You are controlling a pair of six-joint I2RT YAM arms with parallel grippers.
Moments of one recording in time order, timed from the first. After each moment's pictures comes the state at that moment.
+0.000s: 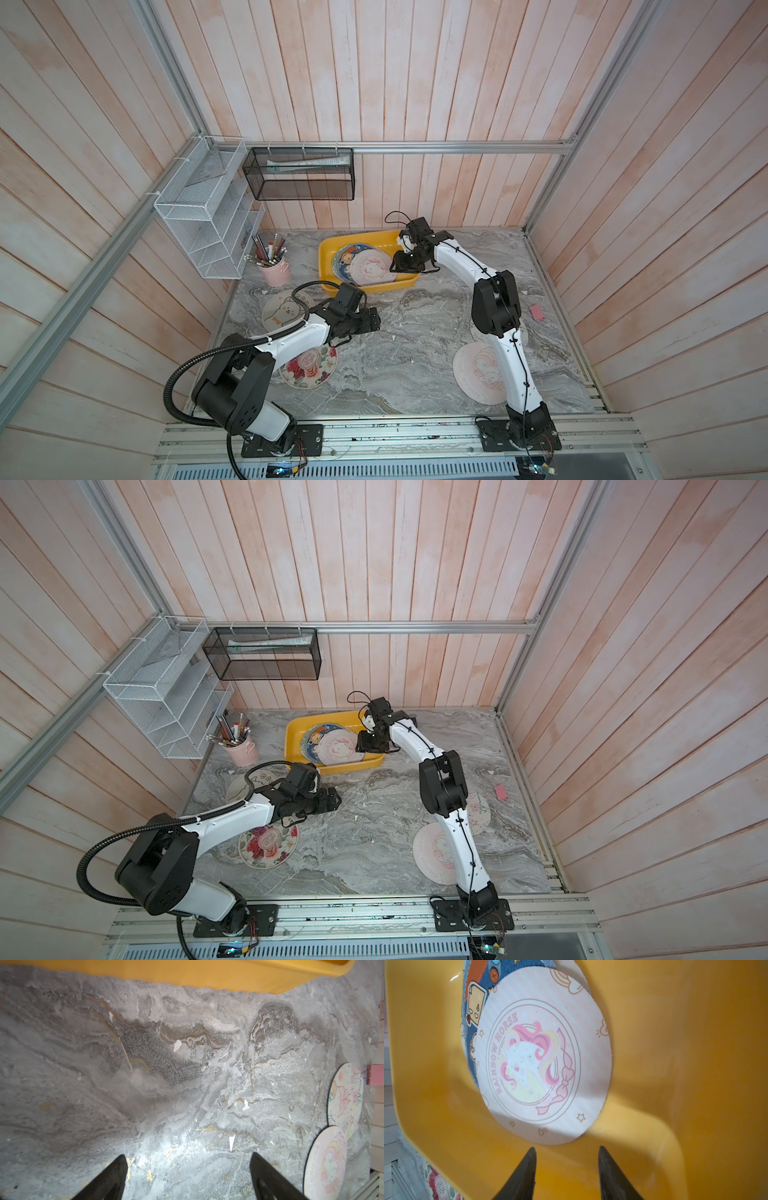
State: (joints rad) left arm -0.56 1.52 0.84 -0.30 0.13 -0.65; right arm 0.48 2.38 2.13 -0.83 -0.35 0.33
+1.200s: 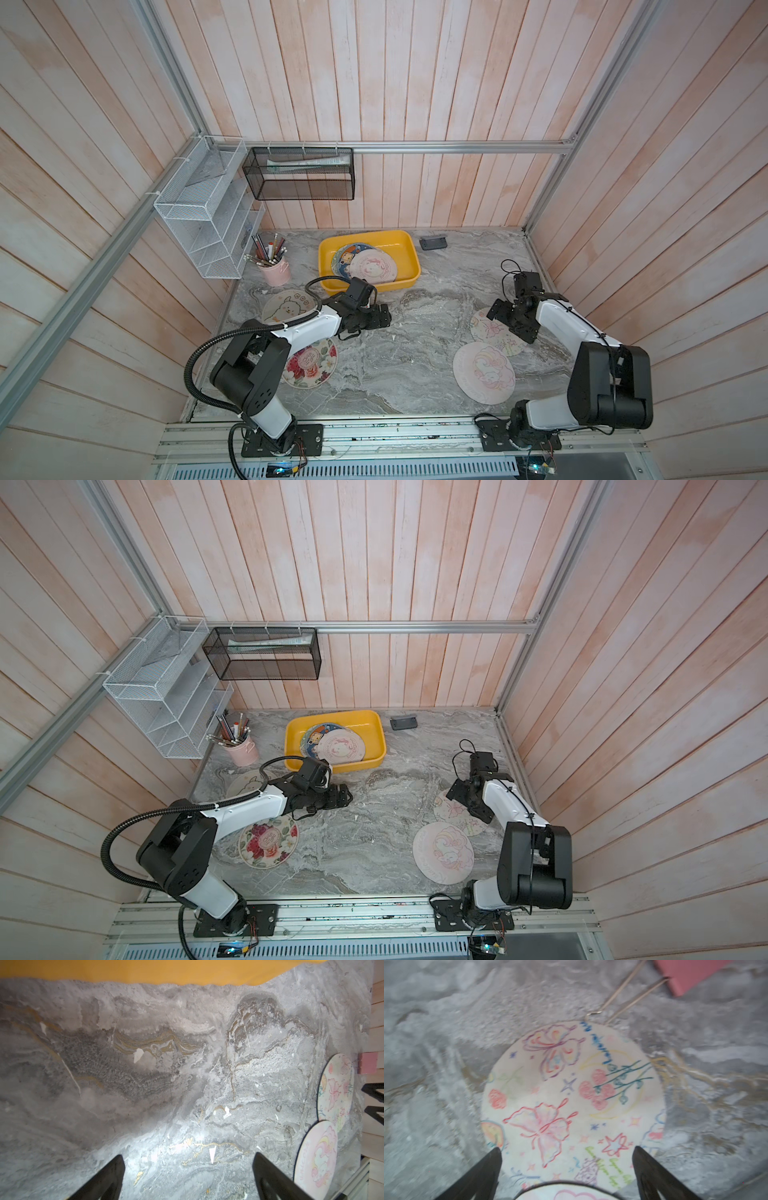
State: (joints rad) left arm -0.59 1.64 0.94 -0.29 0.18 -0.63; right arm -0.09 1.45 0.85 -0.70 0.05 0.56
